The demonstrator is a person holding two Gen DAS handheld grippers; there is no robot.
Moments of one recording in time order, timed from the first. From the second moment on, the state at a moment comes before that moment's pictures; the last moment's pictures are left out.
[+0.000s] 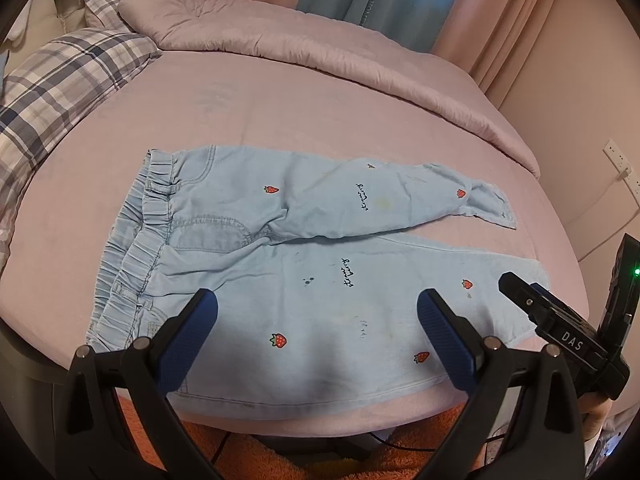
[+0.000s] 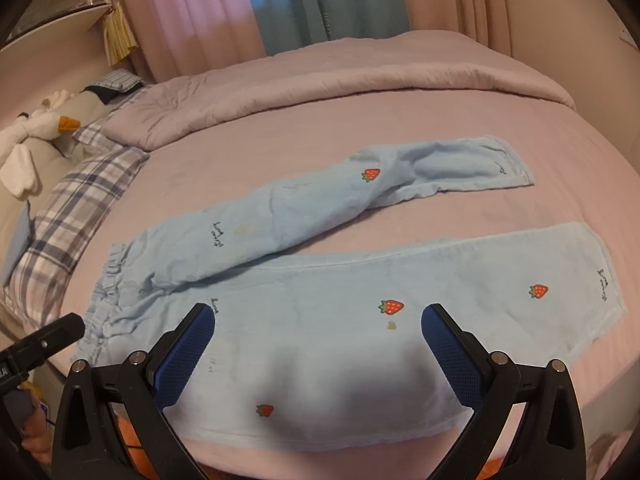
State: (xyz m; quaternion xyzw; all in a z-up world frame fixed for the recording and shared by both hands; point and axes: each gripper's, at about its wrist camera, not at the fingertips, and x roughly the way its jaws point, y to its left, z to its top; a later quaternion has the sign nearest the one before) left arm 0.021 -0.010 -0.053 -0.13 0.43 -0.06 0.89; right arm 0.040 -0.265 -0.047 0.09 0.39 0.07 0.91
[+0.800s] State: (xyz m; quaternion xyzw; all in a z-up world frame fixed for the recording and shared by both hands) left arm 0.014 0.126 -0.122 -0.19 0.47 0.15 0.85; right arm 0.033 -0.418 -0.072 0.19 0.40 -0.16 0.88
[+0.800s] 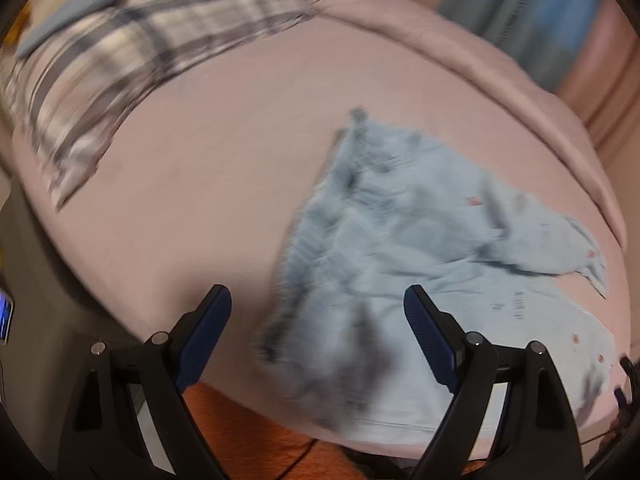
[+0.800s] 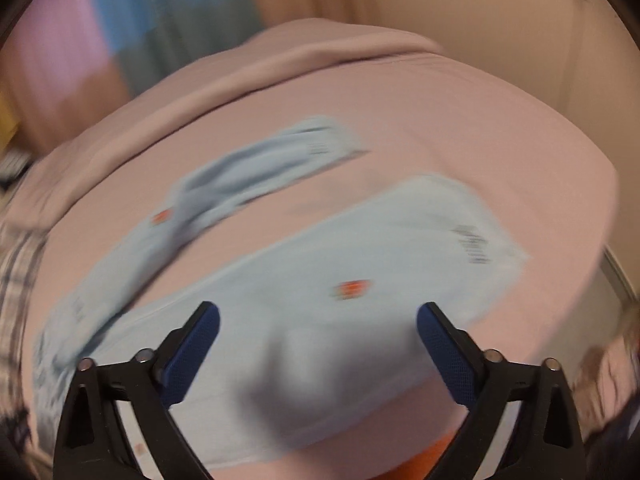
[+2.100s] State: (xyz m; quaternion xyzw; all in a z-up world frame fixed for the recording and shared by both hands) left arm 0.020 0.176 -0.158 -0.25 0.51 0.14 0.81; right arm 0.027 -0.497 -0.103 0.24 0.42 -0.31 0.82
